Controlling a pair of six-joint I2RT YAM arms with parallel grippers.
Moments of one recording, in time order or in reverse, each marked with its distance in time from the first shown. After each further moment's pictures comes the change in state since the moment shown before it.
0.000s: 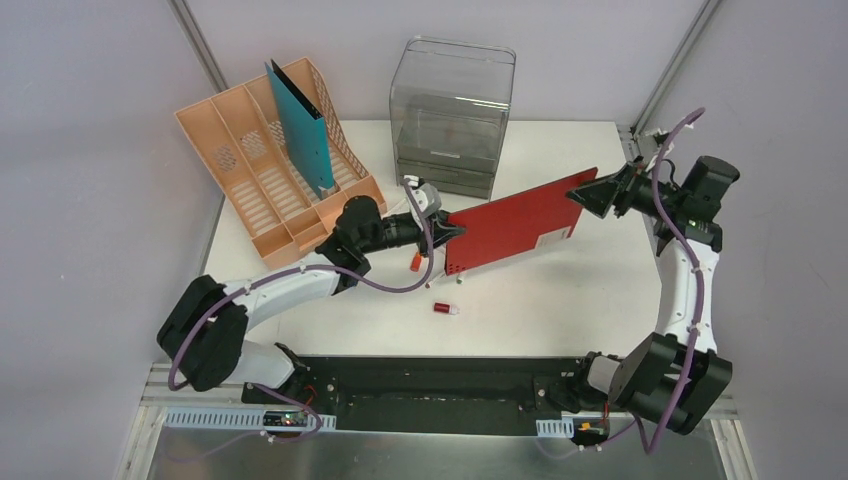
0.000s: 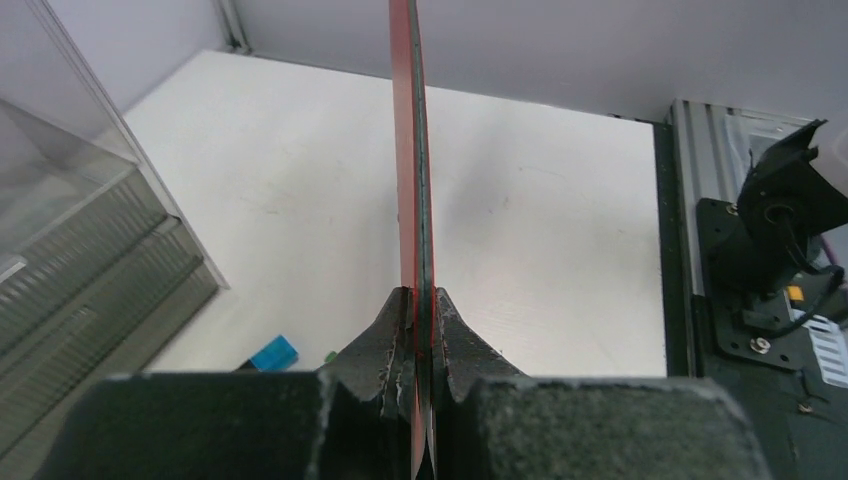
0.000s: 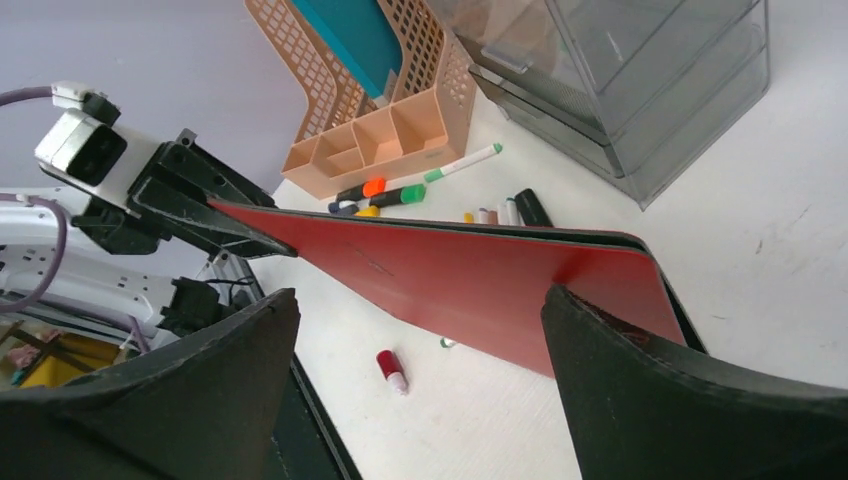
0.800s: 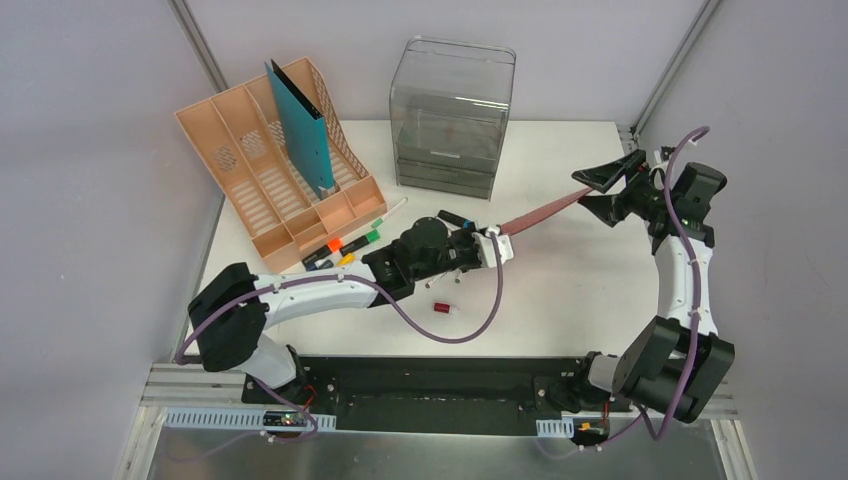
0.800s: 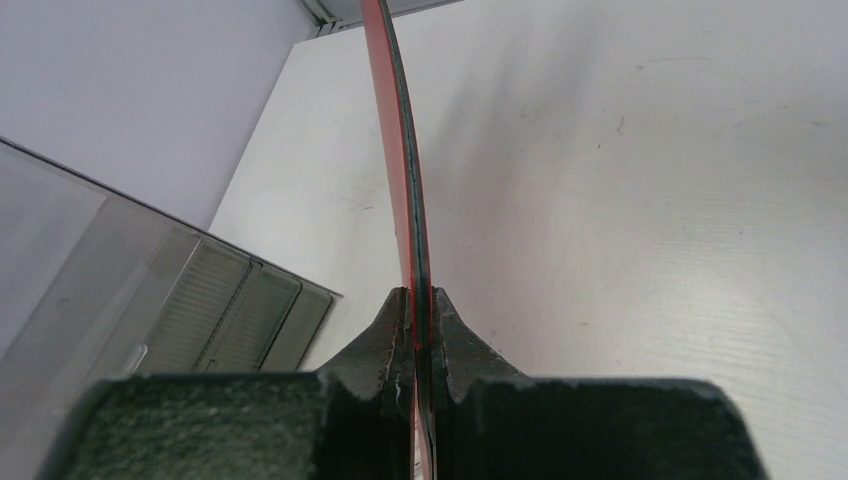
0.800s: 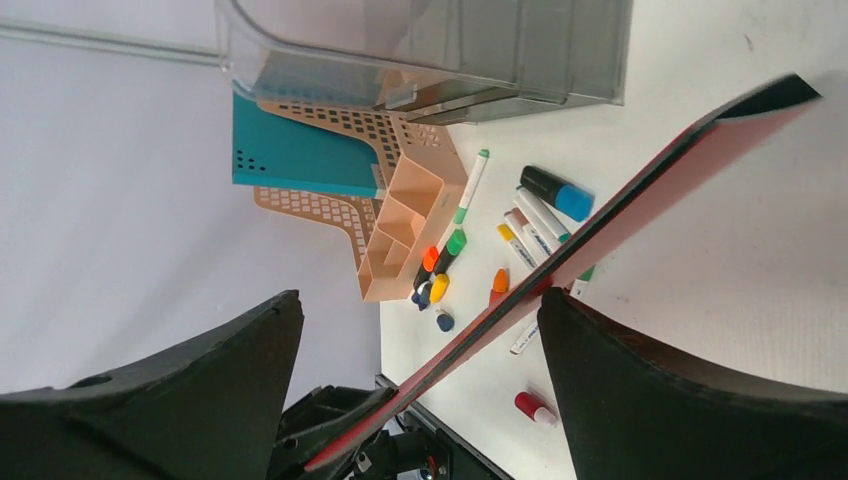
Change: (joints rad) left arm -0.344 0.107 0.201 -0.263 -0.499 0.563; right arm -0.001 0.027 -0.051 0.041 0.315 0.607
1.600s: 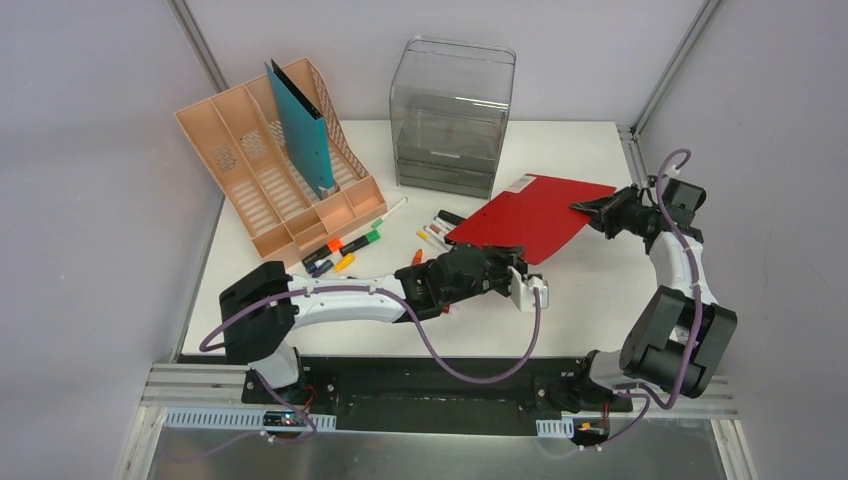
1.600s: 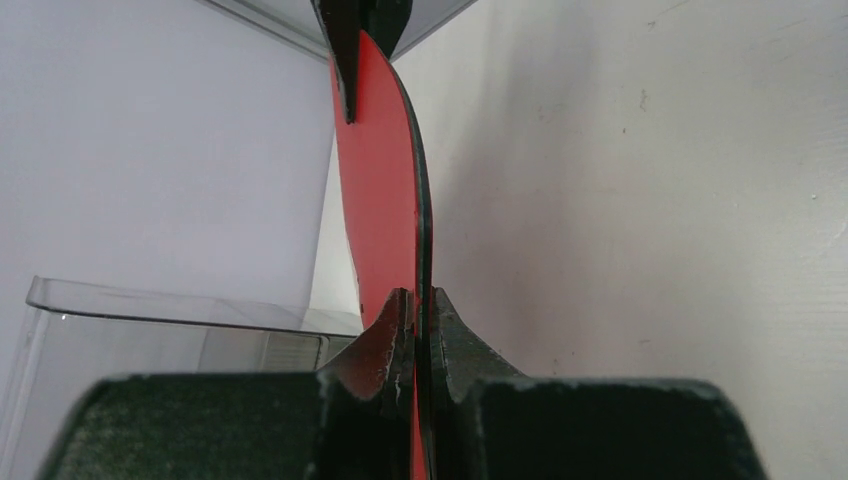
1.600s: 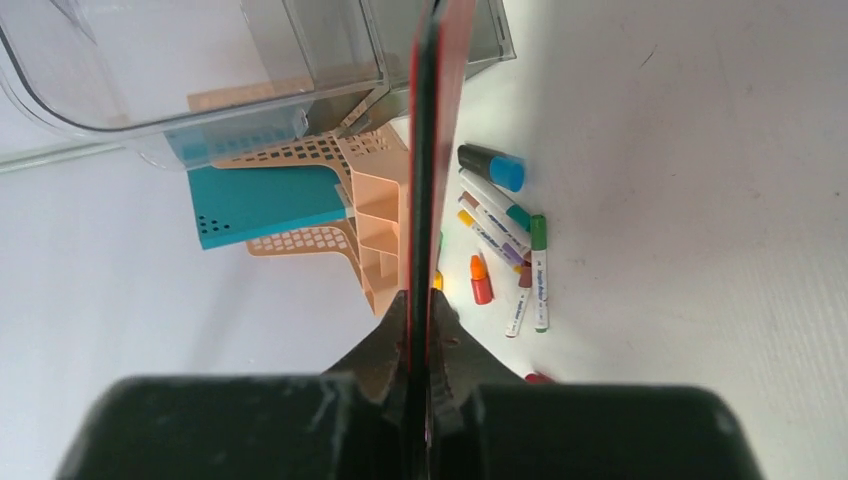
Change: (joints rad) left arm -0.177 0.143 0.109 -0.010 -0.180 0.407; right arm -0.005 0.135 -0.077 -0.069 0.097 0.050
